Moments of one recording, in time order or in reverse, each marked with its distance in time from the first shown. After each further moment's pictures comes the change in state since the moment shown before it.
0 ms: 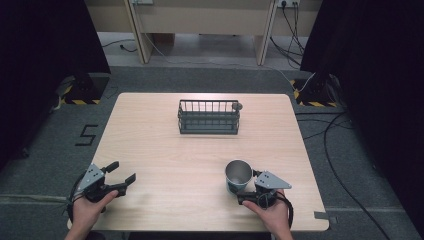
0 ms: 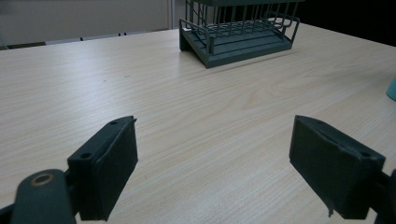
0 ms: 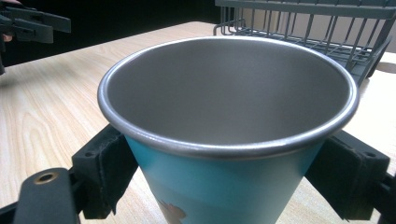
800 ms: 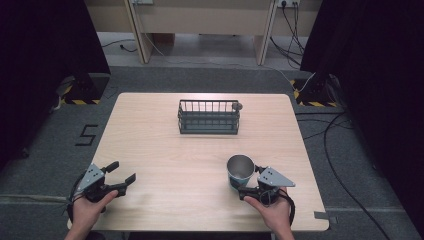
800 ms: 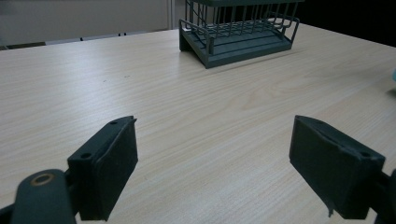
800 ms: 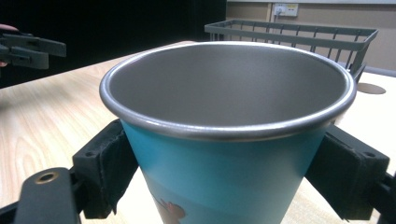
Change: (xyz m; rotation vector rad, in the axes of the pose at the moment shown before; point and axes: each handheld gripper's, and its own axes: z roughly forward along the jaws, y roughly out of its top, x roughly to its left) left arm 0.000 0.000 0.000 -0.001 -0.001 -0.001; right arm -0.003 0.014 -0.005 -0.061 -0.032 -0.001
